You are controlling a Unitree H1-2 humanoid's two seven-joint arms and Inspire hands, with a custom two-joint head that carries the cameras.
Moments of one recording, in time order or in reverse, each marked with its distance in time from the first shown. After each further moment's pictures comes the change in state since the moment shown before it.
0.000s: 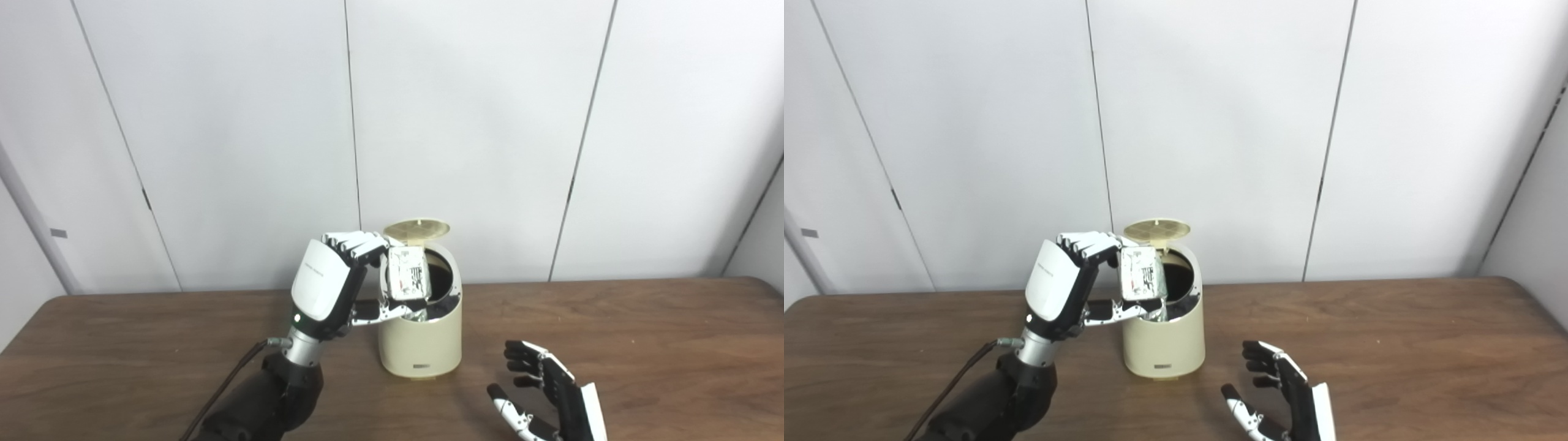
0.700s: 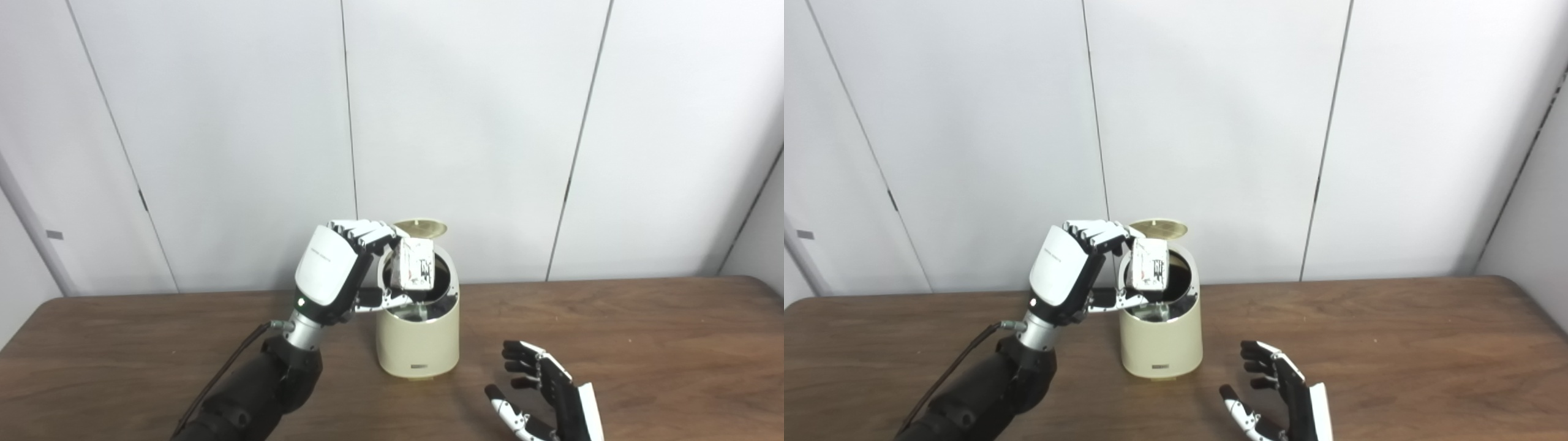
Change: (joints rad) left arm -0.060 0.005 -0.022 0.051 0.000 0.004 -0.021; right arm -0.006 0.007 0.005 0.008 -0.005 0.001 -0.017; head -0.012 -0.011
